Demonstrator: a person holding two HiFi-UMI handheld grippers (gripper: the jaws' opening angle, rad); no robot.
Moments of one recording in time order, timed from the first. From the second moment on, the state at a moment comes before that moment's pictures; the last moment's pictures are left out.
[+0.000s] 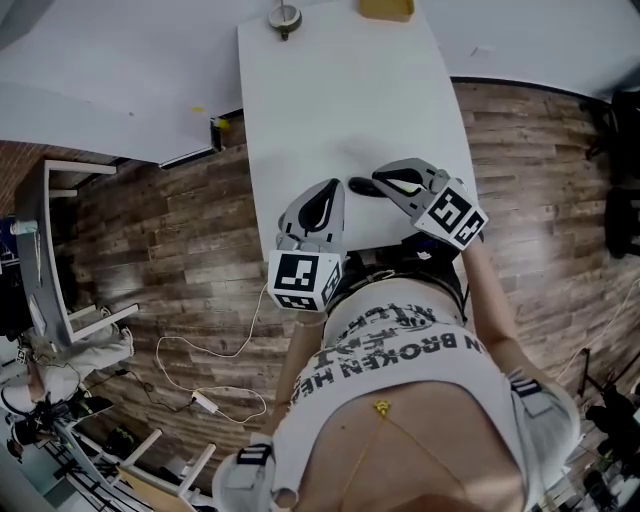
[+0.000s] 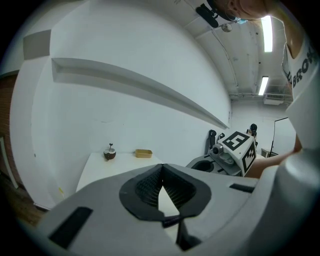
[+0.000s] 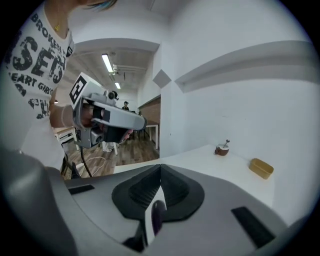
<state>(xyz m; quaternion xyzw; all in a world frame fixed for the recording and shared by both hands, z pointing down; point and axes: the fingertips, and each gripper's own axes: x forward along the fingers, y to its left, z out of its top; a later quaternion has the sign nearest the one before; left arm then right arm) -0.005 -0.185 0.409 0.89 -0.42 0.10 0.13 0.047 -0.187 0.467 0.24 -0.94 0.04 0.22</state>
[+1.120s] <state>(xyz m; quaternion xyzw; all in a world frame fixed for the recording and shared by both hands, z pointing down) 0.030 -0.181 0.357 0.92 -0.38 0.05 0.09 0.063 -0.169 0.330 0.29 -0.96 0.01 0.01</state>
